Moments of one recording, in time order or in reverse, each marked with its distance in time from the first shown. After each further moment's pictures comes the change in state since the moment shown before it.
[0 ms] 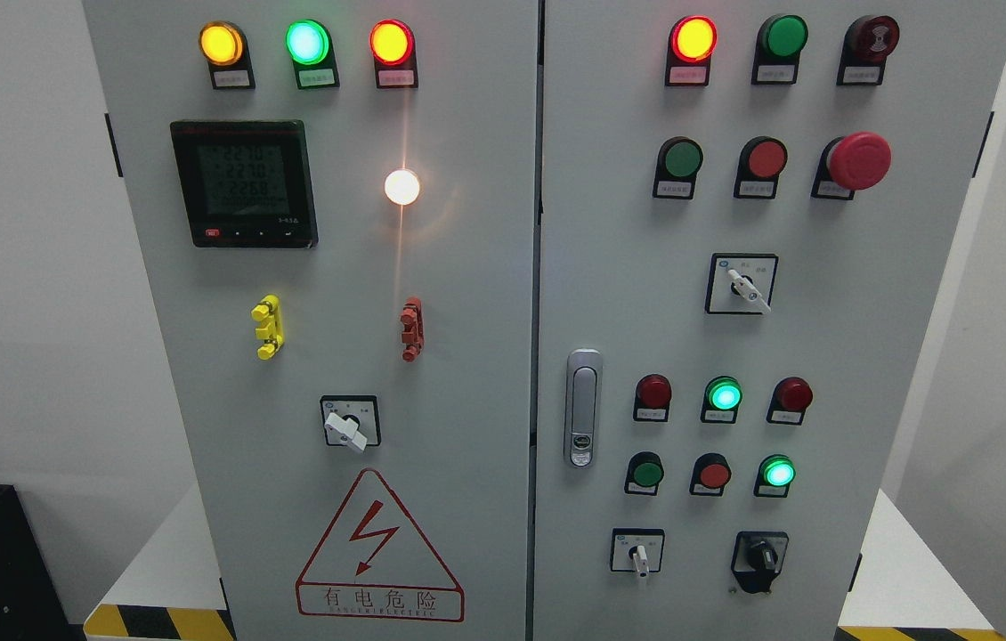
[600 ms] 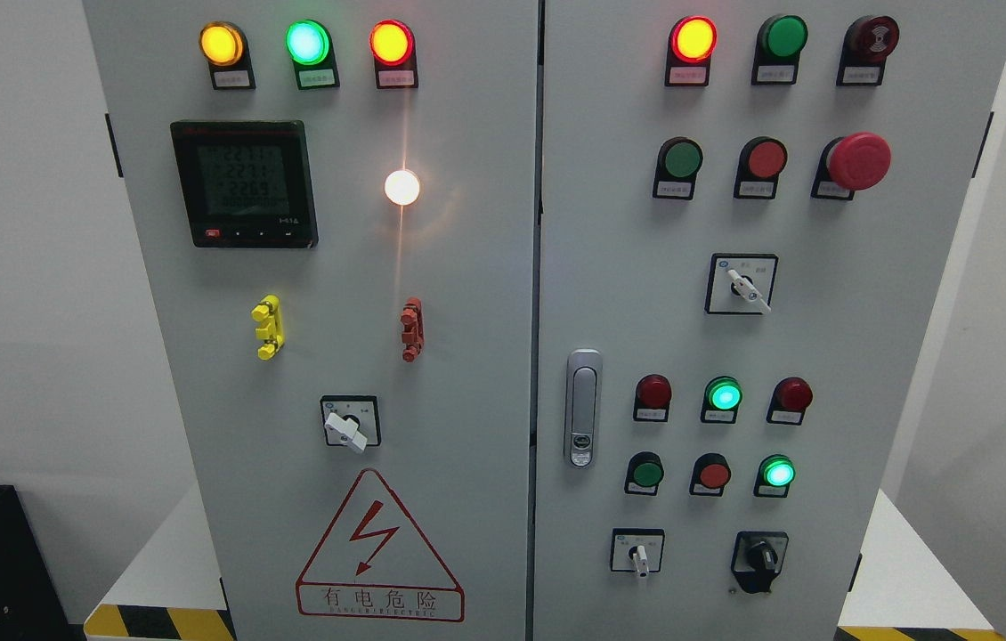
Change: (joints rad) left arm 0.000 0.000 0.000 0.000 0.000 0.000 0.001; right arm -0.001 0.023 0.022 0.262 -0.359 -0.002 0.137
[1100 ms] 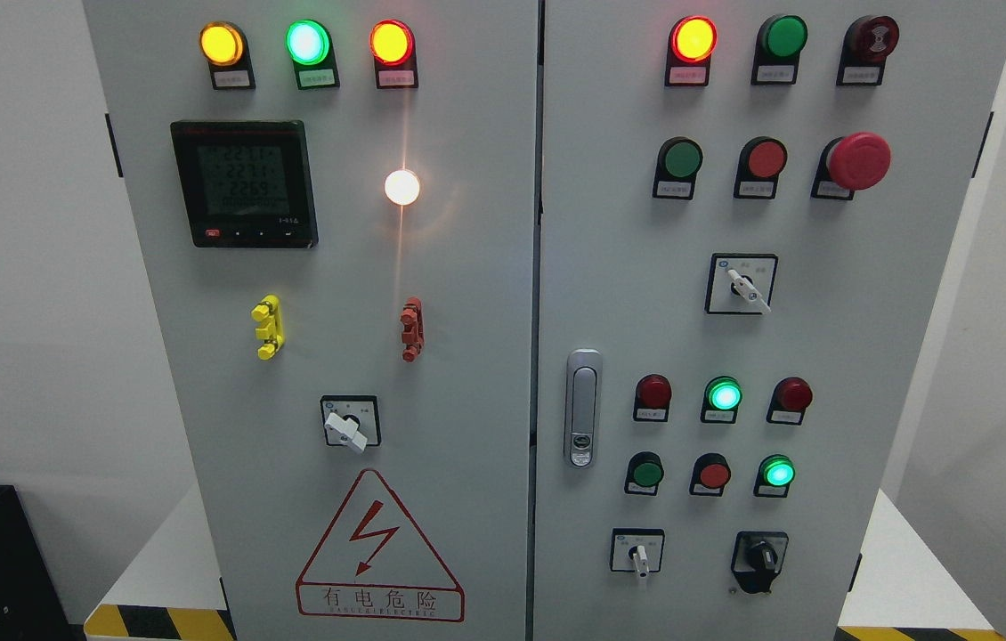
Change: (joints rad) left arm 0.000 0.000 0.000 0.000 0.000 0.000 0.001; right arm 0.002 0.009 0.011 0.153 -0.141 -0.011 0.020
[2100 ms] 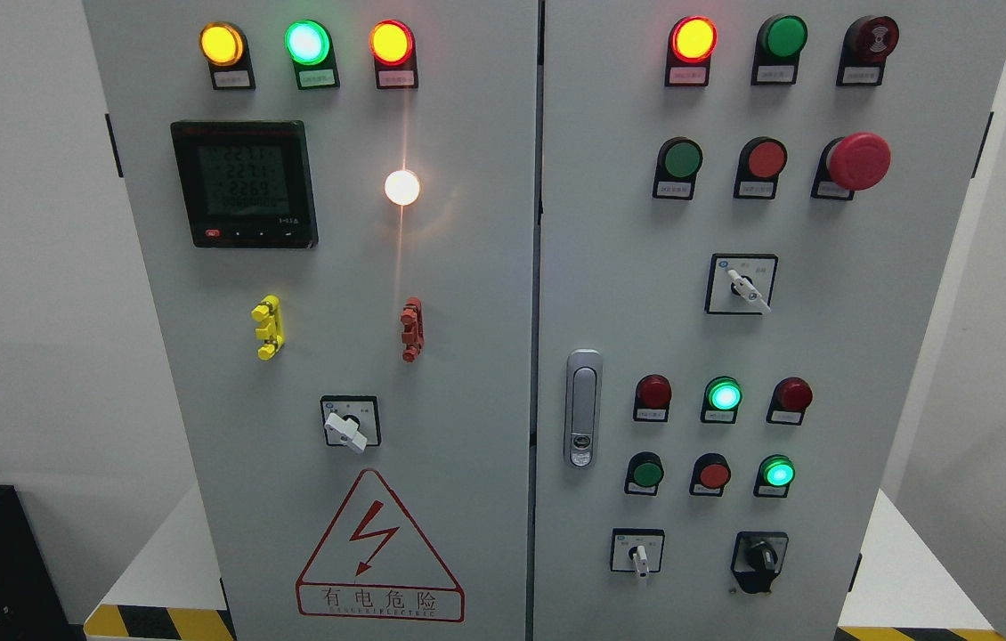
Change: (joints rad) left arm 0.000 0.000 0.000 0.000 0.000 0.000 -0.001; right arm 0.024 0.000 -0.013 -0.003 -0.011 0.002 -0.012
